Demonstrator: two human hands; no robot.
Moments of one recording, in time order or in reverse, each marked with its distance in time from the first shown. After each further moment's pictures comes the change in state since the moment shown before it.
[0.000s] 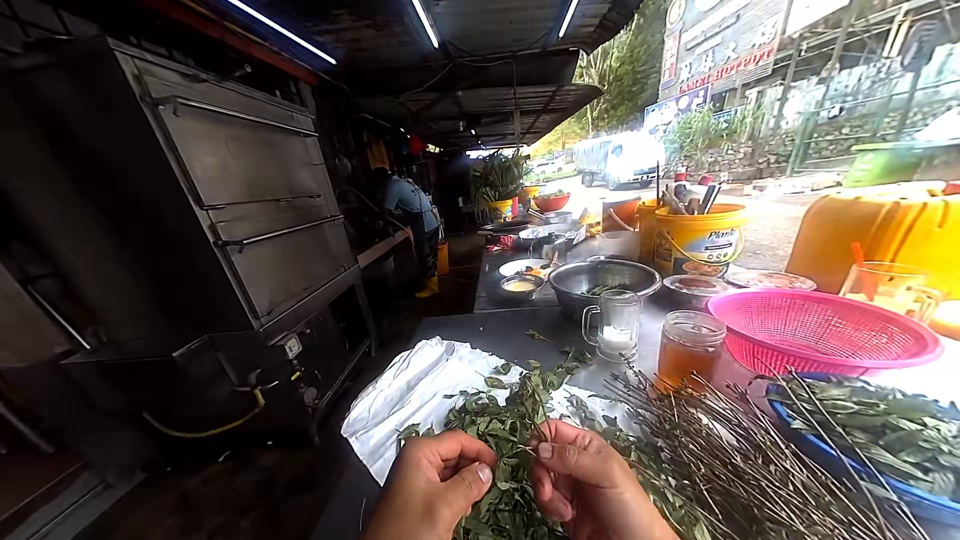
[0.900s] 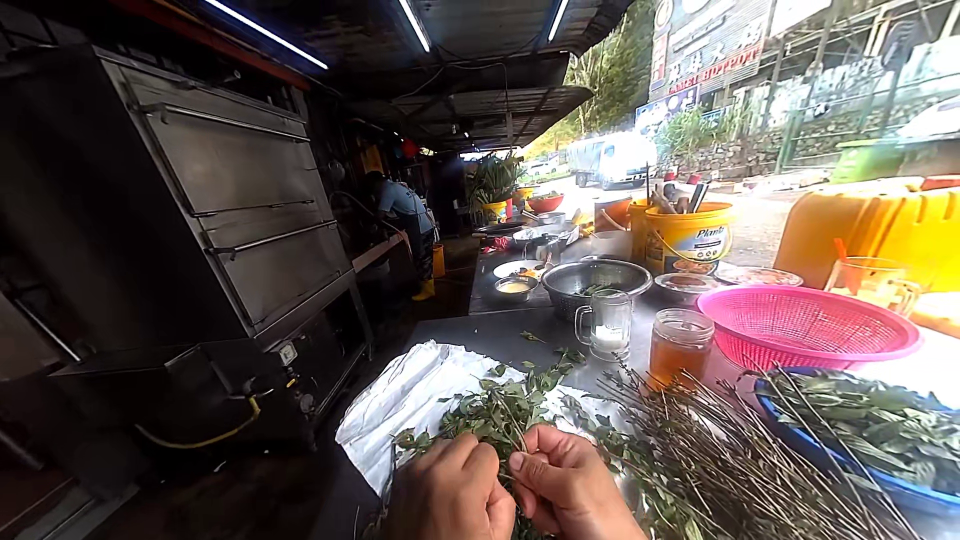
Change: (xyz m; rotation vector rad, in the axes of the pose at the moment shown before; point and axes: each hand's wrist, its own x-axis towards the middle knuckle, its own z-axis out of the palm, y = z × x) left_hand 0.003 -0.002 0.033 1.097 0.297 0.605; right_hand -0.004 0.001 0.023 -0.243 0.165 -0.019
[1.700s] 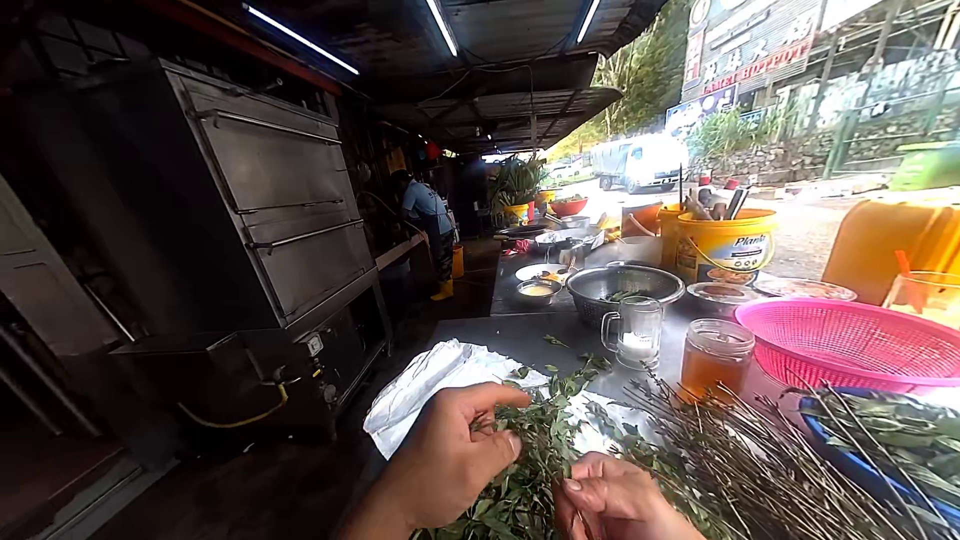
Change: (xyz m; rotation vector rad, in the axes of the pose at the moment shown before) left_hand 0.040 -0.040 -0.040 -0.892 -0.350 -0.327; right_hand 0.000 -0.004 -0.030 0.137 -0.587 0.129
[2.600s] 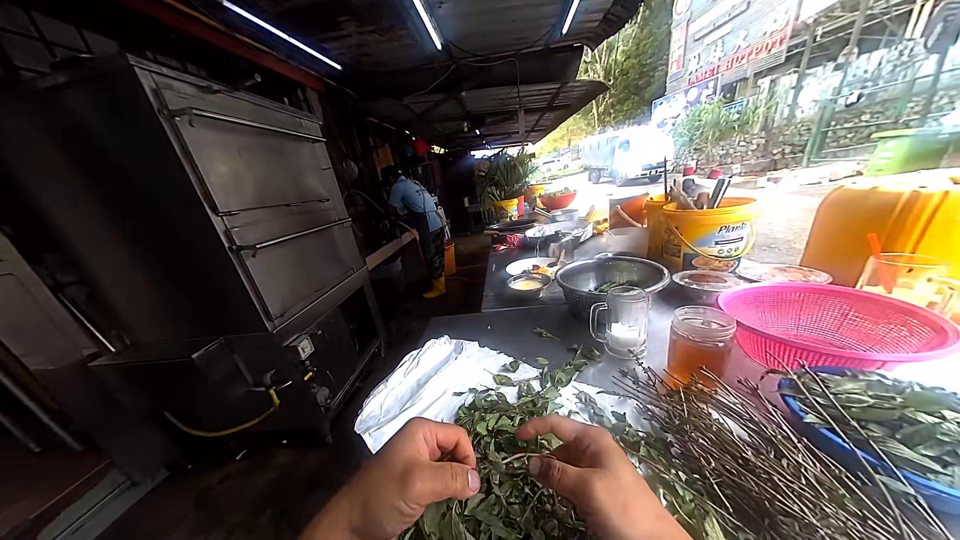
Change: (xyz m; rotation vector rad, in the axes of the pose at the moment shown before) left_hand -0.024 -0.030 -0.018 -0.308 -0.229 -0.247; right_hand 0.011 0.001 0.002 -0.677 0.497 -0.056
